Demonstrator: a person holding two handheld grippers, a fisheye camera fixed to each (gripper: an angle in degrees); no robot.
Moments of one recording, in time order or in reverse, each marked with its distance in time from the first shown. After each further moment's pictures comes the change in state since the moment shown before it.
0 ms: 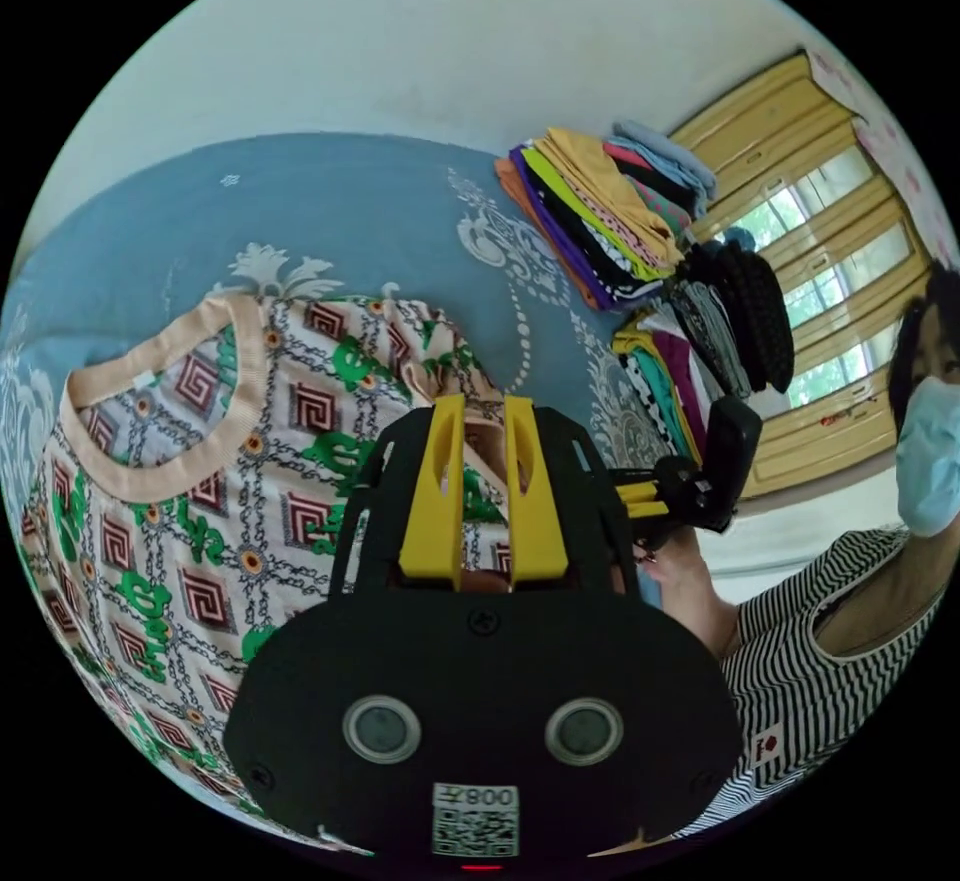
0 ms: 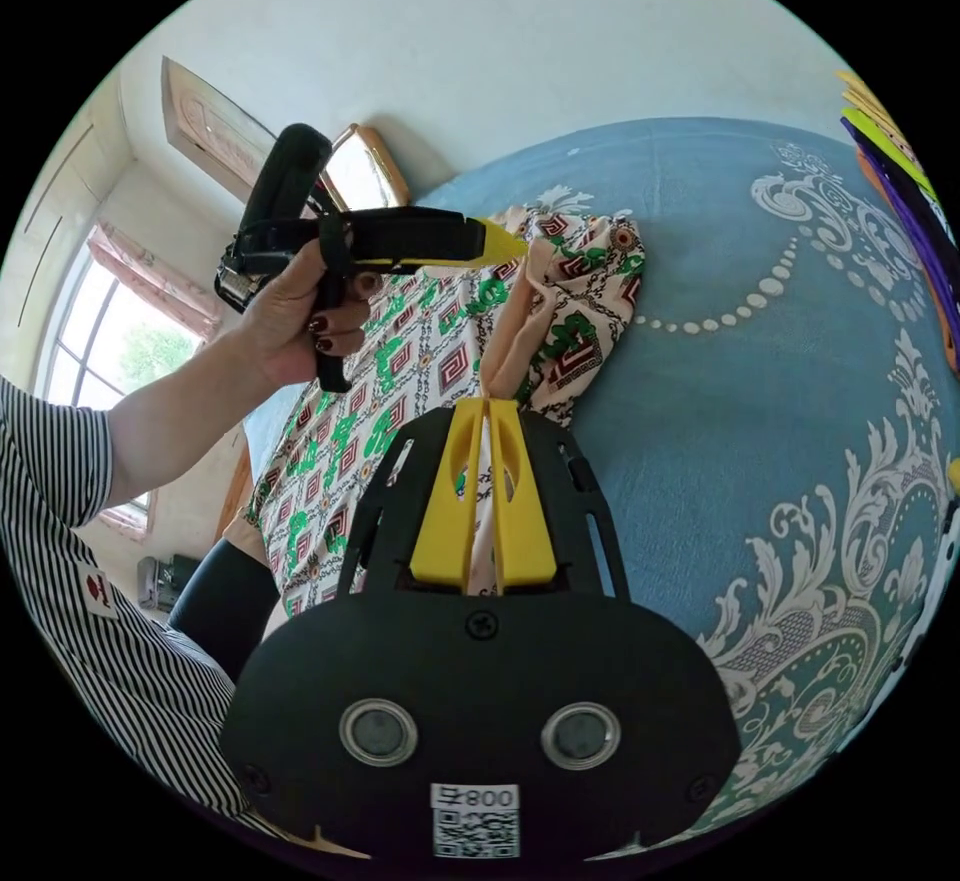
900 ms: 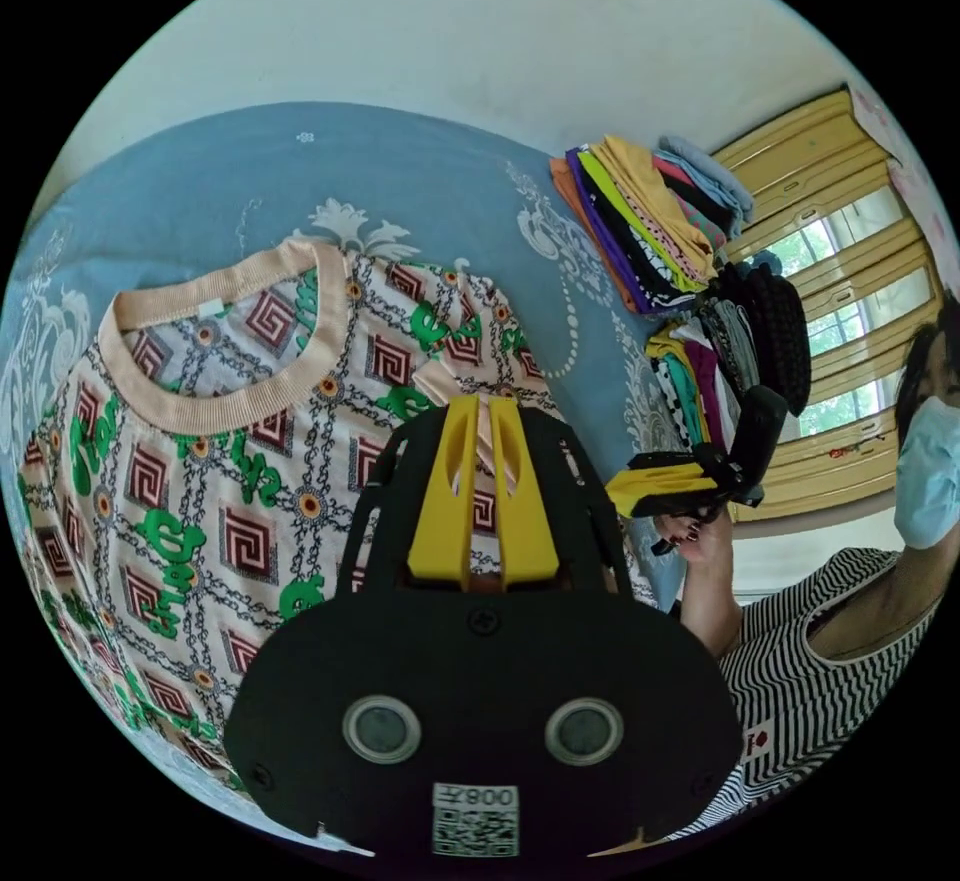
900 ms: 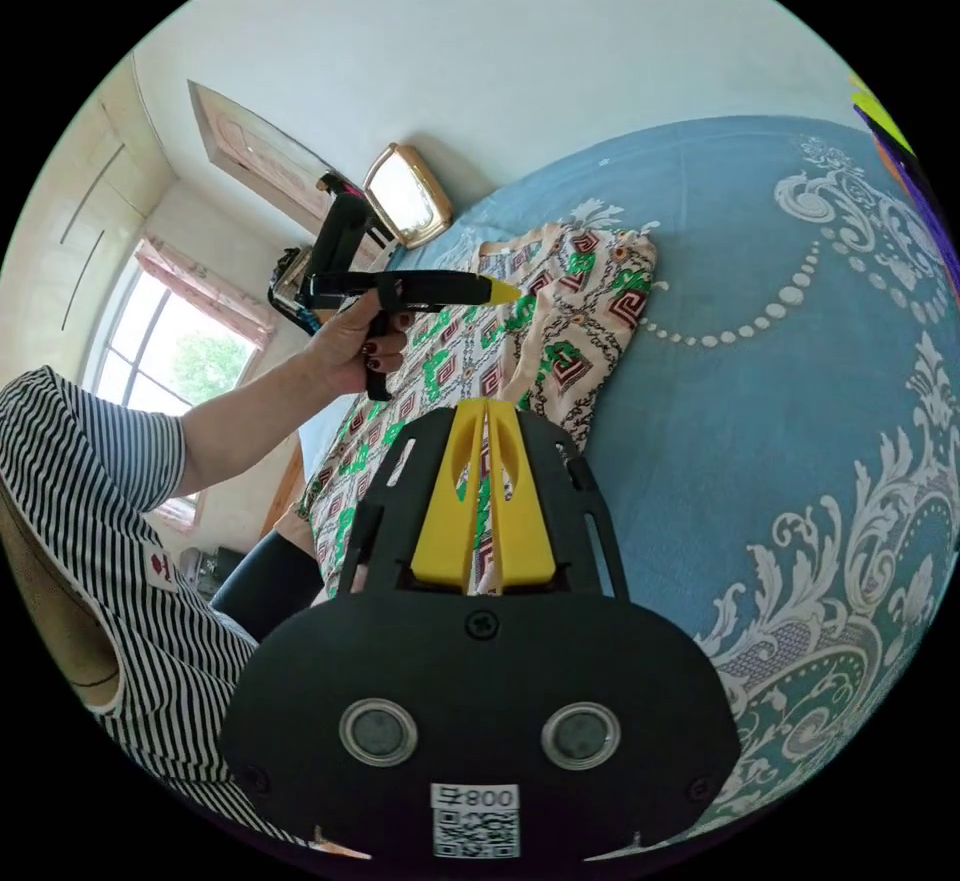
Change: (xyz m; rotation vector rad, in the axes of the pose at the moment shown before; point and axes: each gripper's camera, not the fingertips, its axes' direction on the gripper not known) left arm -0.022 0.026 -0.028 0.011 -0.038 -0.103; right arm 0.014 -0.025 -0.058 0.027 -0.158 -0.006
